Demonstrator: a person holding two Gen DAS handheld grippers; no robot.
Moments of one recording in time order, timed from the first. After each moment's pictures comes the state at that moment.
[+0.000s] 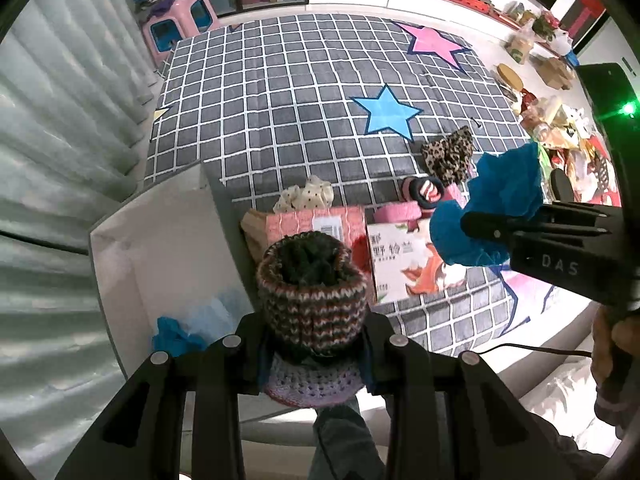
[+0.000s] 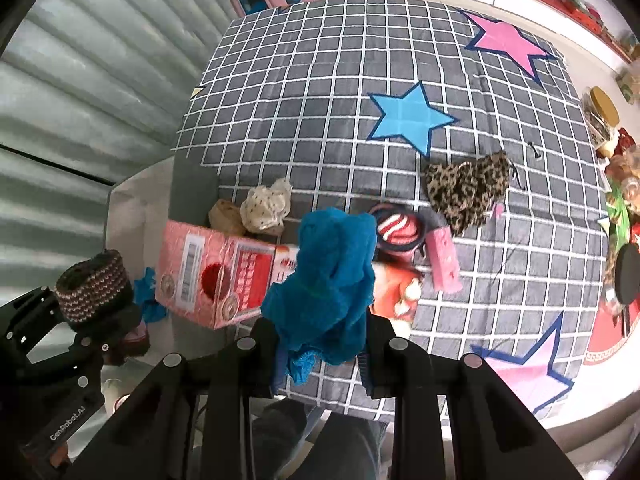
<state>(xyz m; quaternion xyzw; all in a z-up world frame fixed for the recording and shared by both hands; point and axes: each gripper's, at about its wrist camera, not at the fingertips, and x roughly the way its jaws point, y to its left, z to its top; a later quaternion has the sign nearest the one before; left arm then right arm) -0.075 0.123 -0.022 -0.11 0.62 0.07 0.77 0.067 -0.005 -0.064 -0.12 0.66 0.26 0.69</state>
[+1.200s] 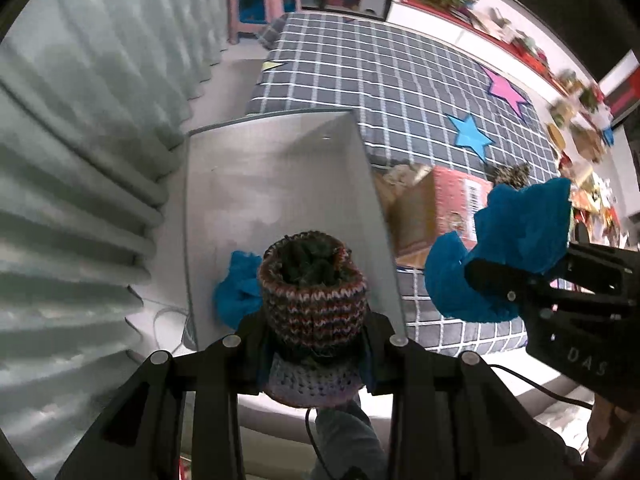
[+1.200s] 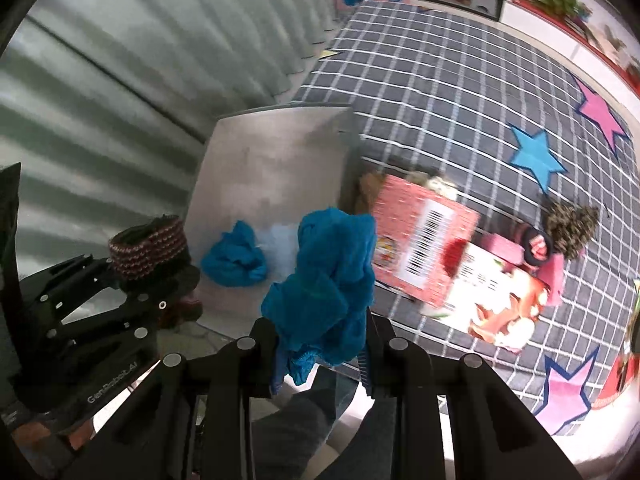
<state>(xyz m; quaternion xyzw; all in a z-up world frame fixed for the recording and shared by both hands) -0.199 0.224 -0.033 -0.22 0.59 0.17 0.76 -0.054 0.132 -0.049 -0.20 0.63 0.36 0.65</state>
